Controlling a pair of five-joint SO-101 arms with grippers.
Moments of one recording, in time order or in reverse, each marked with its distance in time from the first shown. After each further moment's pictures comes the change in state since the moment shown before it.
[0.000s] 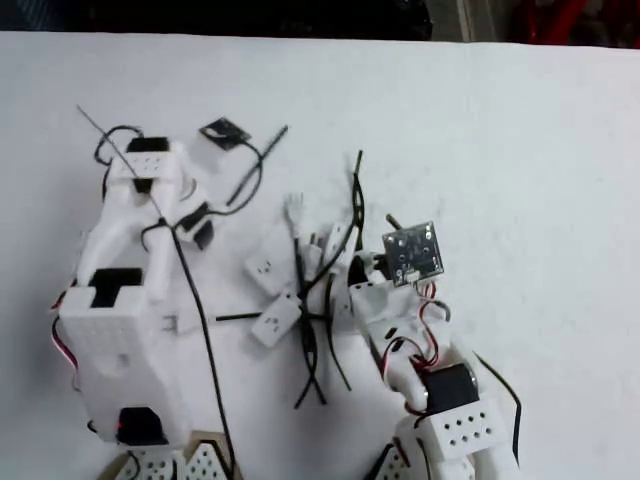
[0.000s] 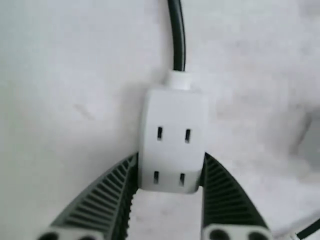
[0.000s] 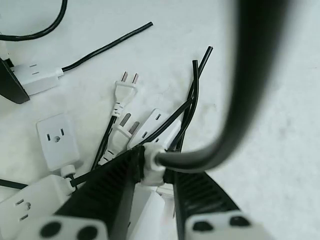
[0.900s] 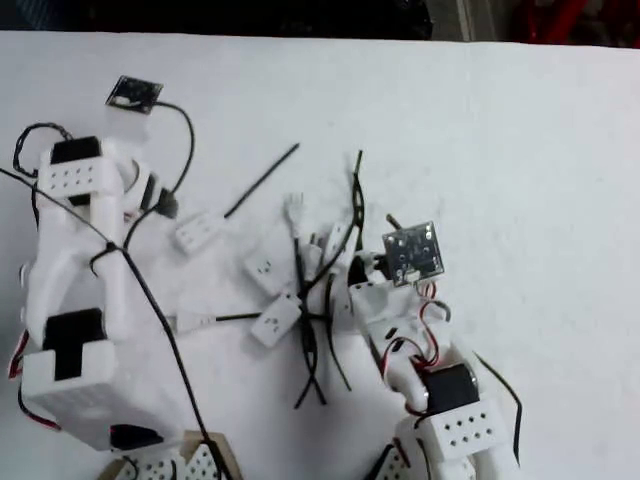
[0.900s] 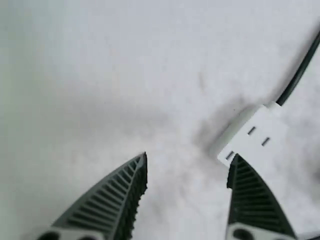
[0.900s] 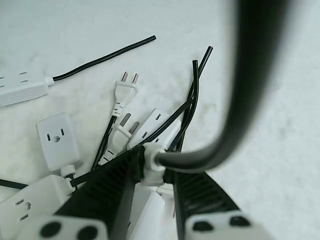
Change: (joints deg) left arm -10.0 -19.3 8.4 -4.0 16.5; right arm 0.0 0.0 0.0 0.0 0.0
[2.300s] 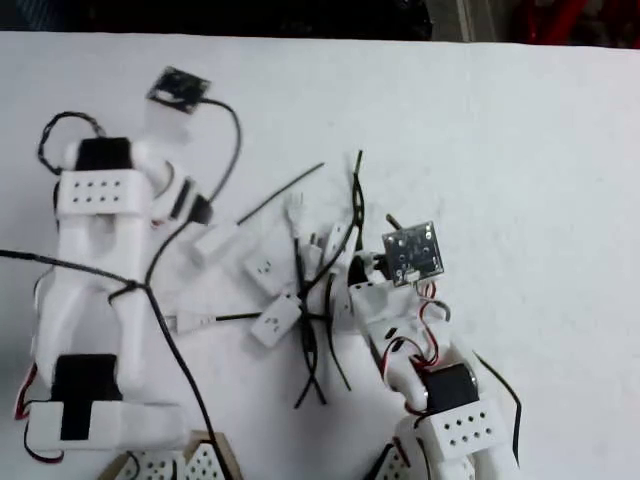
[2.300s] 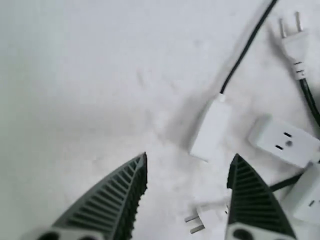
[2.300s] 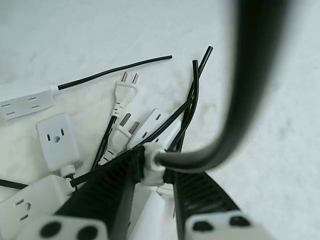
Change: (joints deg) left arm 10.7 -14.2 2.8 10.4 0.4; right arm 0.0 0.0 0.0 0.0 0.0
